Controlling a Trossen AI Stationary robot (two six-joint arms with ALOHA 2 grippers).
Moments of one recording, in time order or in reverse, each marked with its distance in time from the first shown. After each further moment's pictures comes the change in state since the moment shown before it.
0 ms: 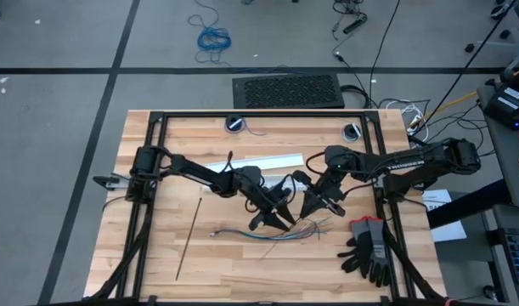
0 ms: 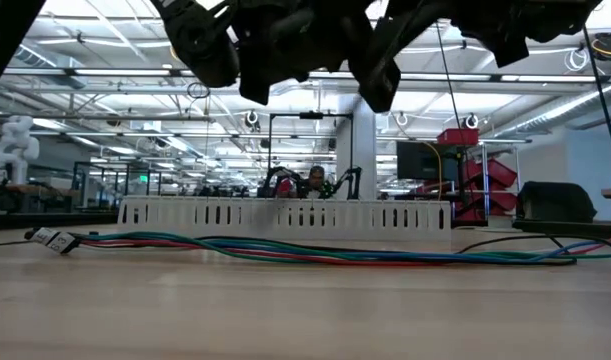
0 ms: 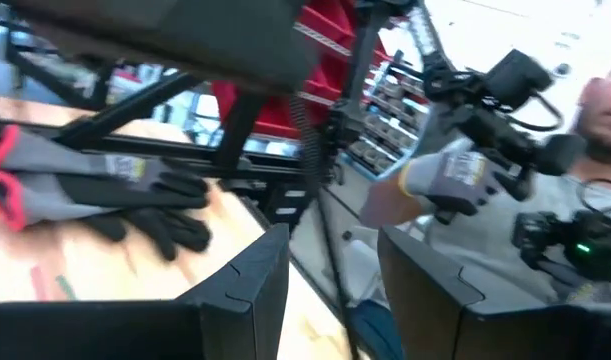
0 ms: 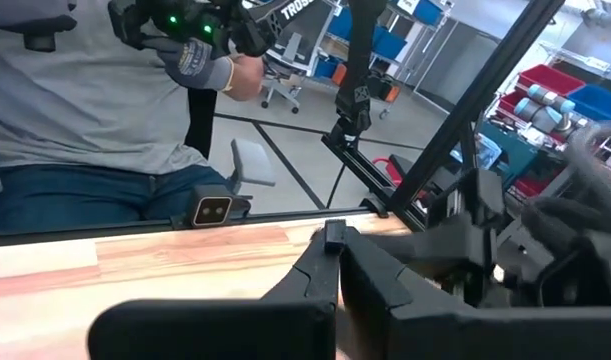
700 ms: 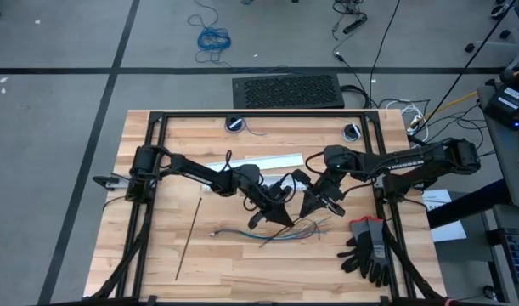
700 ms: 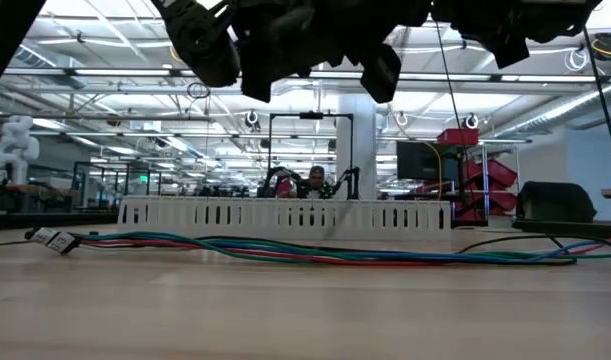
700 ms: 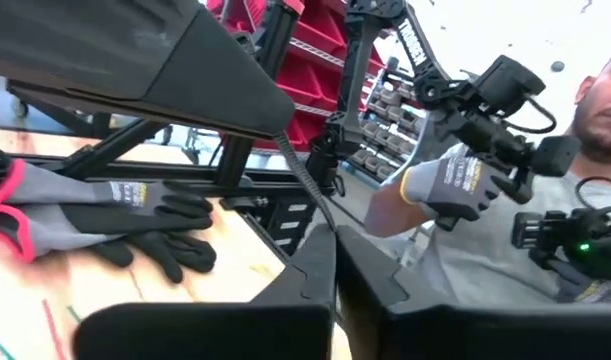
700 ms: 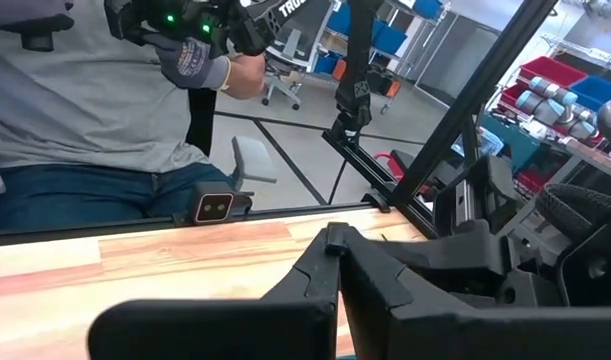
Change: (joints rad) left arm 0.010 -0.002 0.001 0.033 -0.010 0.037; right arm 0.000 0.000 0.000 -0.014 0.001 0.002
